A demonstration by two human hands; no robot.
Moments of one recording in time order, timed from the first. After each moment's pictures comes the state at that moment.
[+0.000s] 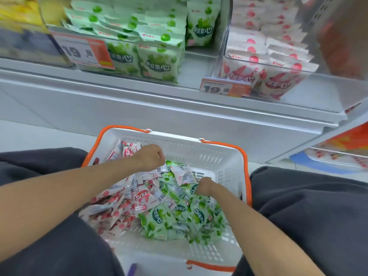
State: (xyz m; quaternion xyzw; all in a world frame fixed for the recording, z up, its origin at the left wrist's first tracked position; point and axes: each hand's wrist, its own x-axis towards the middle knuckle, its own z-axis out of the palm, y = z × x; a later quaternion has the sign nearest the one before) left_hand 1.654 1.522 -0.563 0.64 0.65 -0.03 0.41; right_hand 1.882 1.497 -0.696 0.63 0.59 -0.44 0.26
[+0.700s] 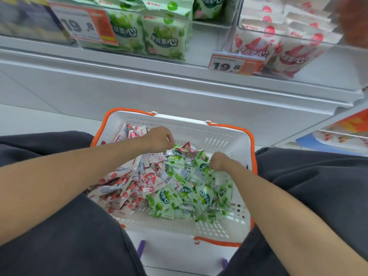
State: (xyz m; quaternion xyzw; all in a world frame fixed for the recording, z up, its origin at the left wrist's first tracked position) left_hand 1.661 1.519 -0.548 0.63 0.63 -0.01 0.45; right_hand 1.902 1.523 -0.692 0.61 0.65 -0.35 0.27
